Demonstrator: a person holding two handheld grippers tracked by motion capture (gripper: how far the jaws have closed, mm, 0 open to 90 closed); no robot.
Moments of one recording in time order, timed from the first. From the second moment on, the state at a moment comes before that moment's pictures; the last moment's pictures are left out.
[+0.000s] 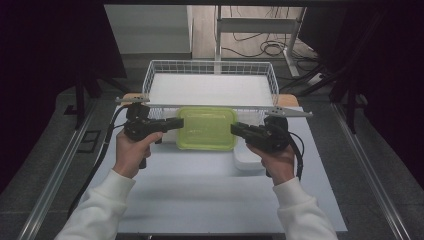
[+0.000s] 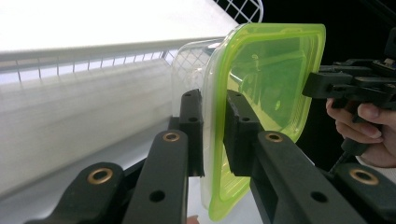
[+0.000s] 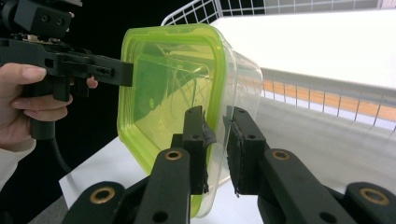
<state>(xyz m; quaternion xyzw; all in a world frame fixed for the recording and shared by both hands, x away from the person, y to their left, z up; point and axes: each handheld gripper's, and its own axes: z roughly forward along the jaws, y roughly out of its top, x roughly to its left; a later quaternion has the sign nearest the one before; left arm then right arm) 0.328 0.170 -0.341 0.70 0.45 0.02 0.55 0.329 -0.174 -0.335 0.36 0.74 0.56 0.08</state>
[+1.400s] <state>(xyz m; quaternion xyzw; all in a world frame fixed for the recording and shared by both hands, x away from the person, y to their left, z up) 0.447 0.170 -0.295 0.69 0.48 -0.01 0.53 0.451 -0.168 -0.284 0.41 0.74 0.54 0.05</state>
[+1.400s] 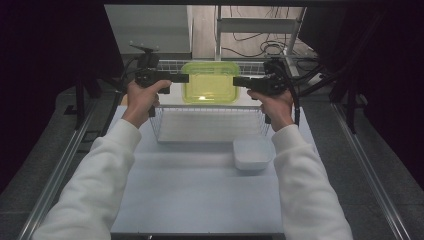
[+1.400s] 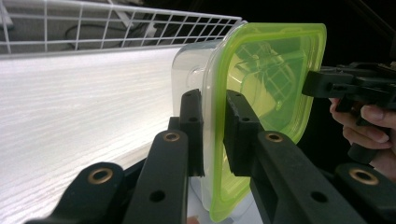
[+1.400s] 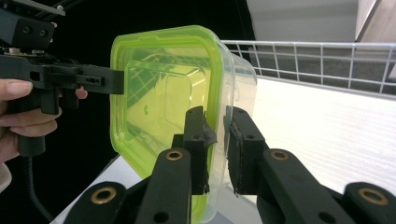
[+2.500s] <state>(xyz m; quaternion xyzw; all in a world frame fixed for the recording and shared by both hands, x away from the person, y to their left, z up) 0.509 0.169 -0.335 0.65 0.56 -0.07 0.51 0.511 -0.160 -0.325 0.55 0.66 0.51 -0.01</state>
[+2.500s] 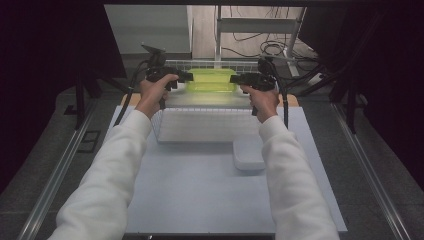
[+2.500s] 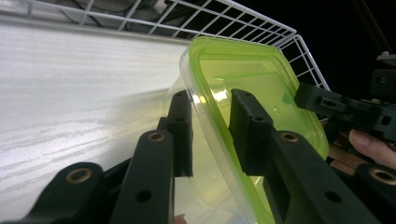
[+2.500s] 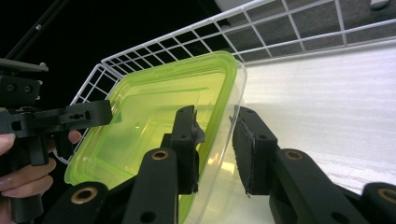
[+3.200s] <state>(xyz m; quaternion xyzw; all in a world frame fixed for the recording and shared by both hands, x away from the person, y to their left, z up) 0.419 0.189 -0.300 0.69 0.48 0.05 0.54 0.433 -0.185 -0.300 0.44 0.74 0.50 0.13</state>
